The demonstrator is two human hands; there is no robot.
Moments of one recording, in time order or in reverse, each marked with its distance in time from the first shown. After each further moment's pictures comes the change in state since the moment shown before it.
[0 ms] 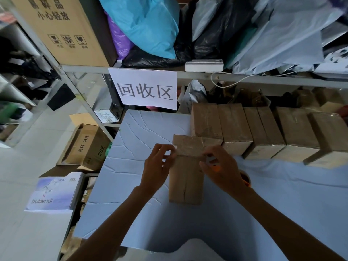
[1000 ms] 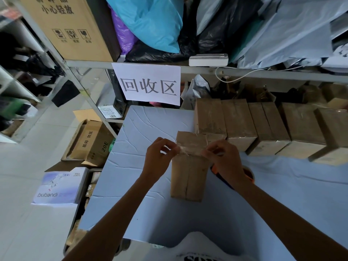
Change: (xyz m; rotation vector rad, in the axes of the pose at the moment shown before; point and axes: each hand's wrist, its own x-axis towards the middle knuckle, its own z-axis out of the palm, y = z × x) left_hand 0.011 0.016 -0.013 -0.125 -0.005 -0.244; right_hand 0.014 -0.025 0.000 0.234 0.066 0.433
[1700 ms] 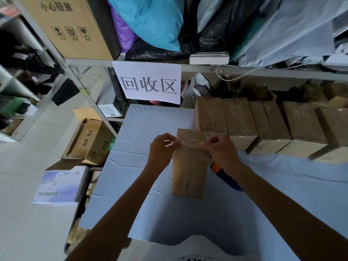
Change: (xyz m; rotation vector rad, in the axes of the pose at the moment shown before) left_hand 0.016 0.012 0.004 0.040 -0.053 -0.180; right_hand 0.022 -0.021 0.007 -0.002 -0.057 0.305
